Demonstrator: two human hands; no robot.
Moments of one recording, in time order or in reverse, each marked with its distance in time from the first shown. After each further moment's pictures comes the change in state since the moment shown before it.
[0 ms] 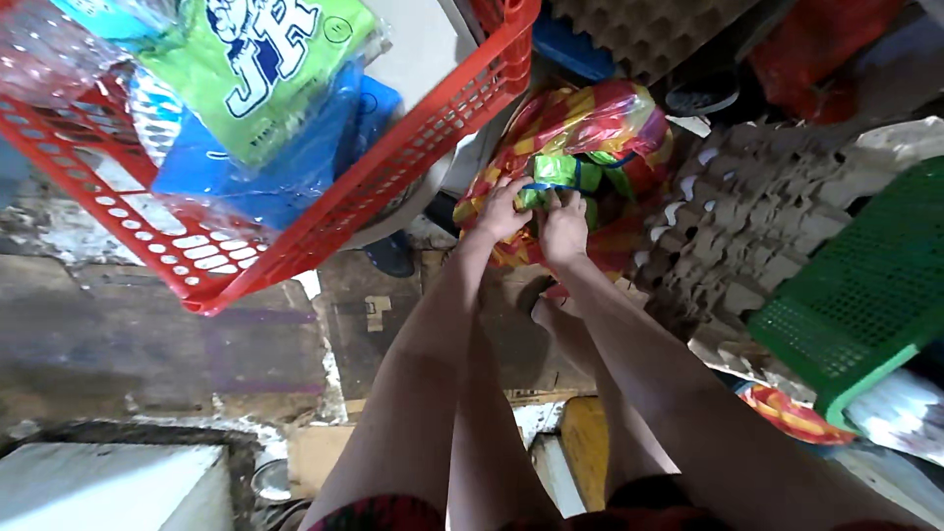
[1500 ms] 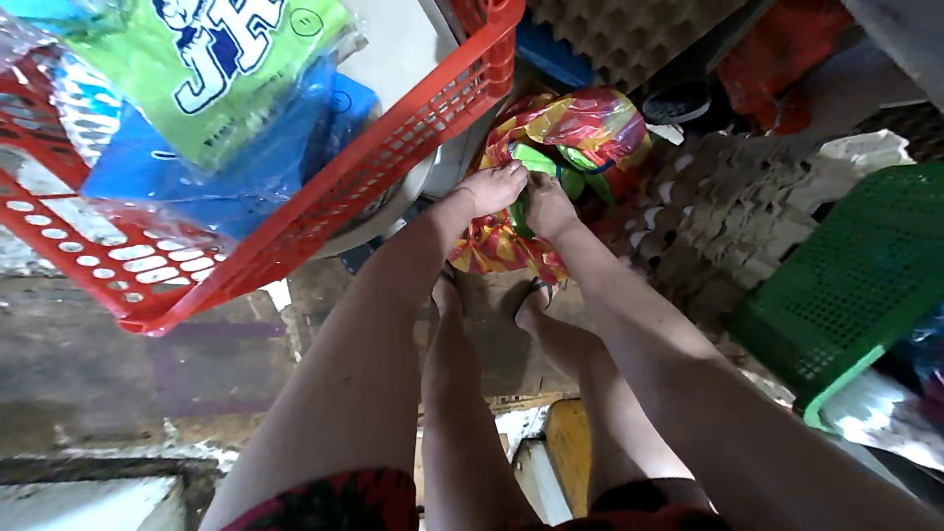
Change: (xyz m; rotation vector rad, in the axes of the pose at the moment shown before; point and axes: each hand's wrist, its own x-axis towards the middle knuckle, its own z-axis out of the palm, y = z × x) left_hand 0.044 0.022 -0.034 0.929 -0.375 0.528; right_hand 0.048 -0.001 -0.027 -0.188 -0.274 -0.177
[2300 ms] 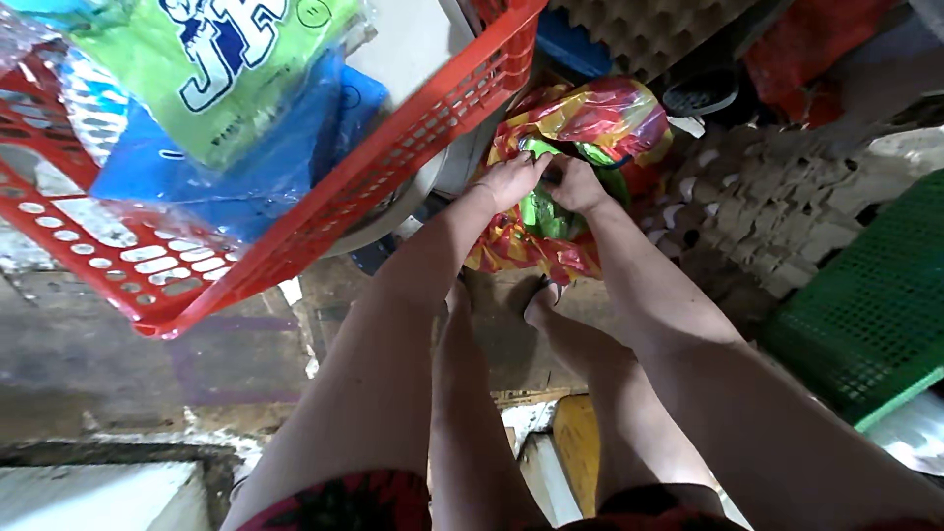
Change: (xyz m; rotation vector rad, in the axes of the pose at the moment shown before) left_hand 0.010 0.008 -0.008 -0.321 0.039 -0.258; right_hand 0.029 0.033 -0.018 0.345 0.046 -0.063
